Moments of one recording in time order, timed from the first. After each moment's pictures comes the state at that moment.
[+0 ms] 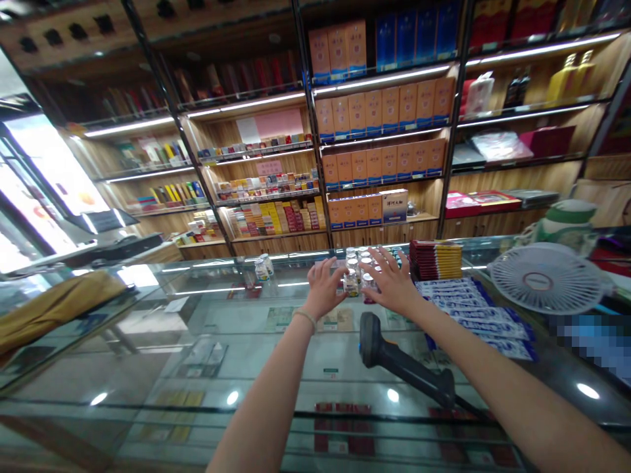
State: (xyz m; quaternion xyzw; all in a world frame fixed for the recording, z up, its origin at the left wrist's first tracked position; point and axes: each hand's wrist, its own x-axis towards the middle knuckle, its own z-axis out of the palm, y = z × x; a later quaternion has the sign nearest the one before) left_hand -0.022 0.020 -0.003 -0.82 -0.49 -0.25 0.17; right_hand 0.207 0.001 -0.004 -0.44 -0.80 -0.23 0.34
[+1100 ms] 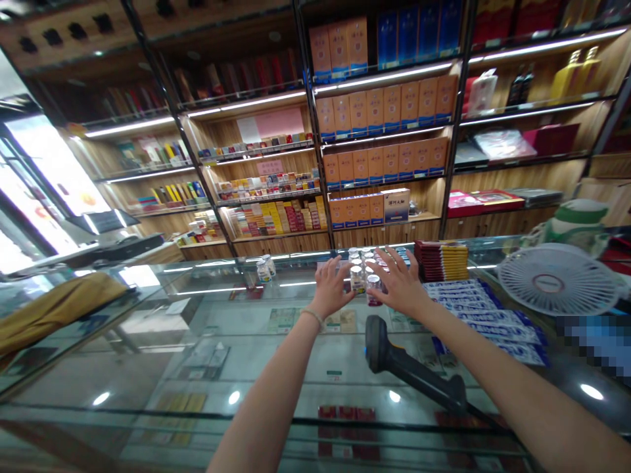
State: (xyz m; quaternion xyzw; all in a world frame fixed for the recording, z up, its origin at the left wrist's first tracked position) left_hand -0.019 0.040 -0.014 -0.82 -0.48 -0.26 0.15; right_hand 0.210 0.006 -0.007 -0.45 -0.78 -0.27 0.33
